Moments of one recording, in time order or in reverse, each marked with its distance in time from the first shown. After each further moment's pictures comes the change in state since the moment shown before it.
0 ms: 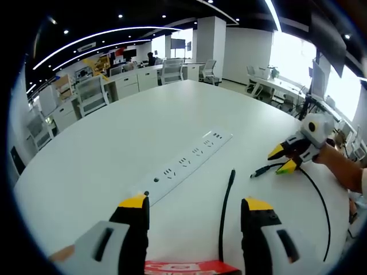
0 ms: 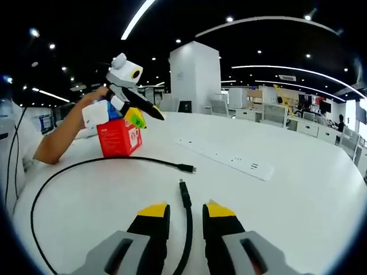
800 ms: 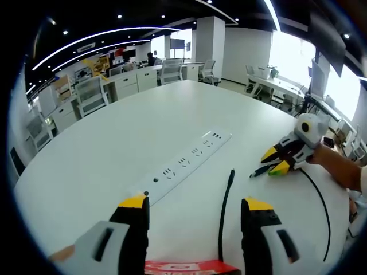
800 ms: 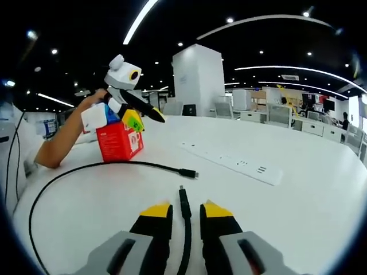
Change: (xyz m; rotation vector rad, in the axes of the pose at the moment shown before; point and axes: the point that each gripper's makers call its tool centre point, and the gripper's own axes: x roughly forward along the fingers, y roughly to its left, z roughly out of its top) left arm -0.001 -0.001 0.001 0.003 -0.001 -0.003; right arm 0.017 -0.001 0.006 0.016 -0.045 0.039
